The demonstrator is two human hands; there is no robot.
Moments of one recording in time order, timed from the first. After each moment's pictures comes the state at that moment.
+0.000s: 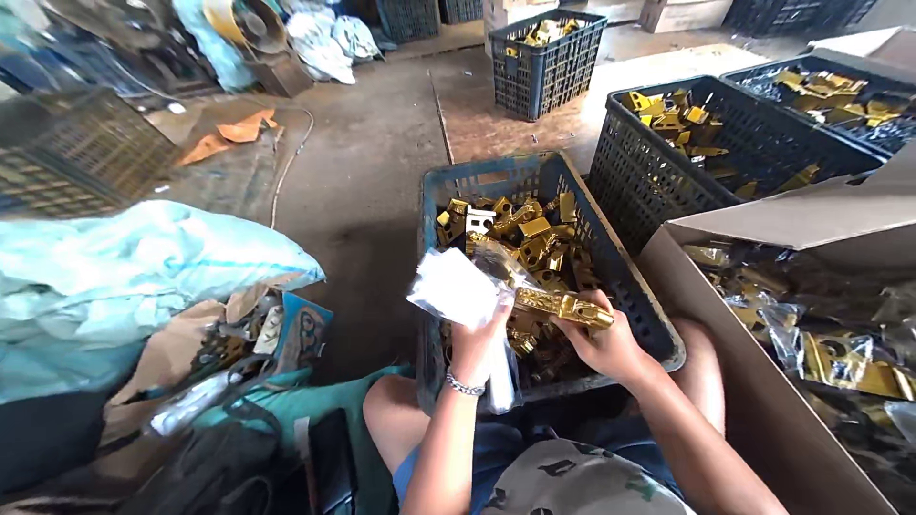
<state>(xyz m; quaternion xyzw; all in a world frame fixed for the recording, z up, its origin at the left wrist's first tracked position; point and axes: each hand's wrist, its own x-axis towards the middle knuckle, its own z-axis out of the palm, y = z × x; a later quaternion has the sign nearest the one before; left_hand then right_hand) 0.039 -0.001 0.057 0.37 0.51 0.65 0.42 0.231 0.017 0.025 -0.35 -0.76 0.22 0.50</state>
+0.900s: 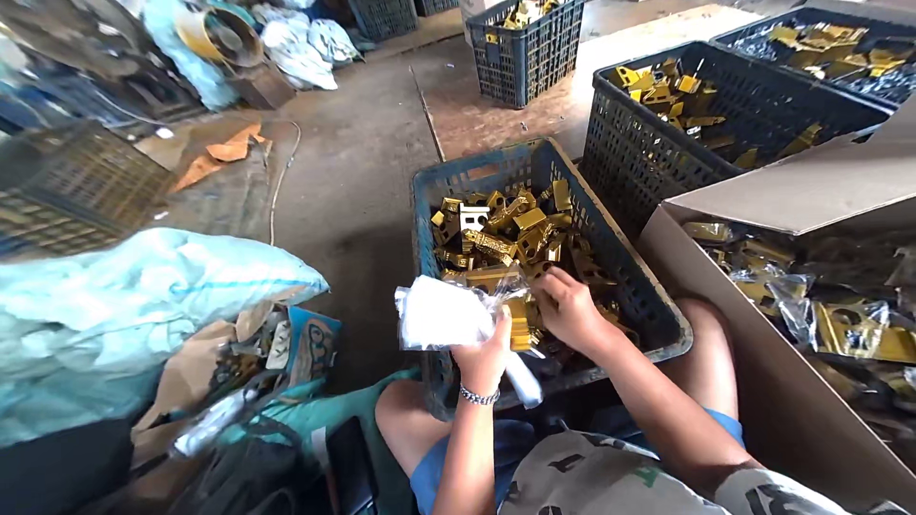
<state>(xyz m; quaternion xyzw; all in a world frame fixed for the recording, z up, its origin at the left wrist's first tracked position) 0.049 -0.009 0.028 0.38 0.53 0.71 0.25 0.187 0.039 0.025 -0.38 -0.78 0.14 0.48</state>
